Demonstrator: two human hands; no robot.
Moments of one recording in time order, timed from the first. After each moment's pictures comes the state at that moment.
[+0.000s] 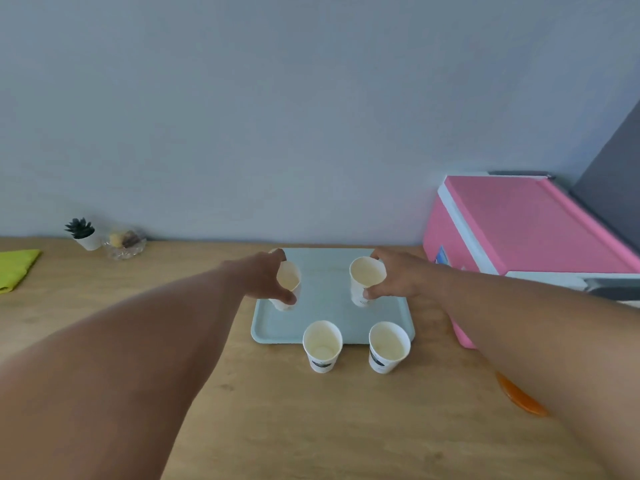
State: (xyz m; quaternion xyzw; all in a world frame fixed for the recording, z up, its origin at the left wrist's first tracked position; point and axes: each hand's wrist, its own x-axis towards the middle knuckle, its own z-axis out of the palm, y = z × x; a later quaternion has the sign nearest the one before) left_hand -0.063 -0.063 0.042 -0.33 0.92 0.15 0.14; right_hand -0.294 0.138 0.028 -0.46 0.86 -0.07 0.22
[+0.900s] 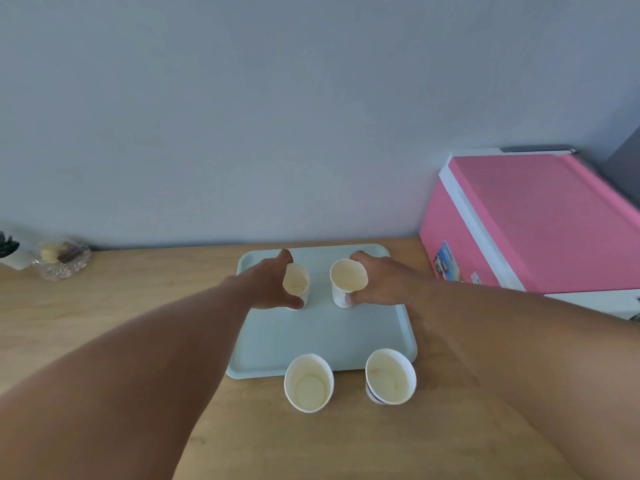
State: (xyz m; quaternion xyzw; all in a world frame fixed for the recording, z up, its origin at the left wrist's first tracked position) left_hand -0.158 -0.105 -0.036 -0.28 0.92 0.23 0.12; right_hand -0.346 0.090 -0.040 -0.43 0.85 -0.09 0.29
